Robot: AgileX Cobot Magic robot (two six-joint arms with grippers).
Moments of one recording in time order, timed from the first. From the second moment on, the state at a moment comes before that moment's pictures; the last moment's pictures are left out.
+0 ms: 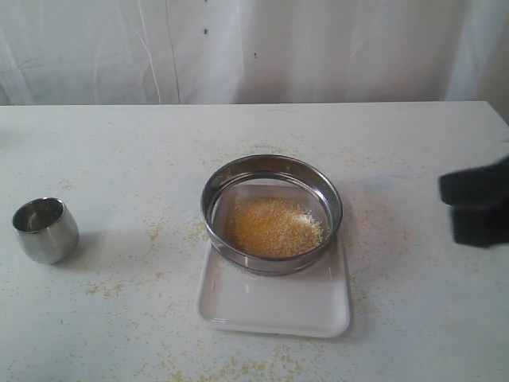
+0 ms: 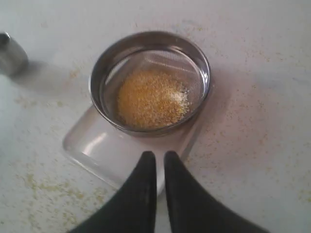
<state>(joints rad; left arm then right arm) -0.06 0.01 0.02 -0.13 0.40 0.46 0.42 0.80 -0.77 0.16 0.71 -0.09</state>
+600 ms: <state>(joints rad) -0.06 0.01 0.02 -0.13 0.40 0.46 0.36 1.96 -1.61 0.09 0.89 -0.31</state>
